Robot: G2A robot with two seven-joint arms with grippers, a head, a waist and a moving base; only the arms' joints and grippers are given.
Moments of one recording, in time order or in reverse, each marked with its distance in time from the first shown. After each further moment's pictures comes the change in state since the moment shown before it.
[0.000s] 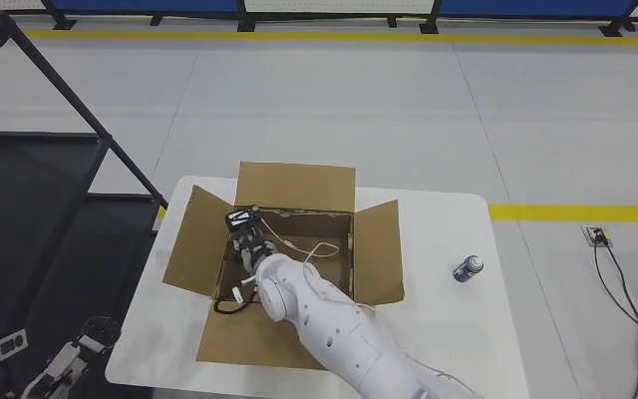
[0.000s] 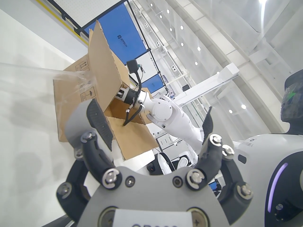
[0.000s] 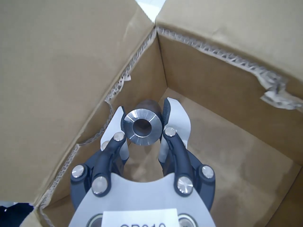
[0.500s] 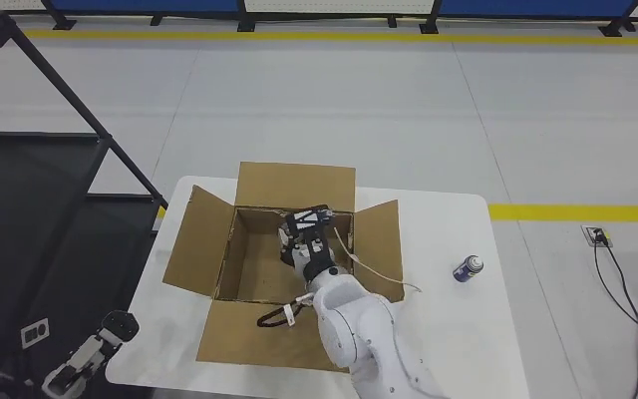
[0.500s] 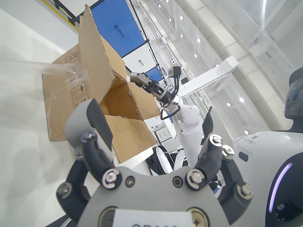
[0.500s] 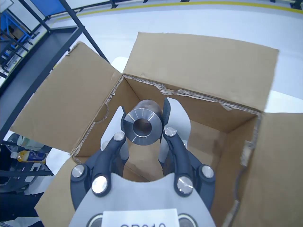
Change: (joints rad) left arm -0.034 0.001 0.049 -0.040 0.066 0.039 0.005; right arm -0.585 0.208 0.334 -1.052 -0.439 -0.029 0.289
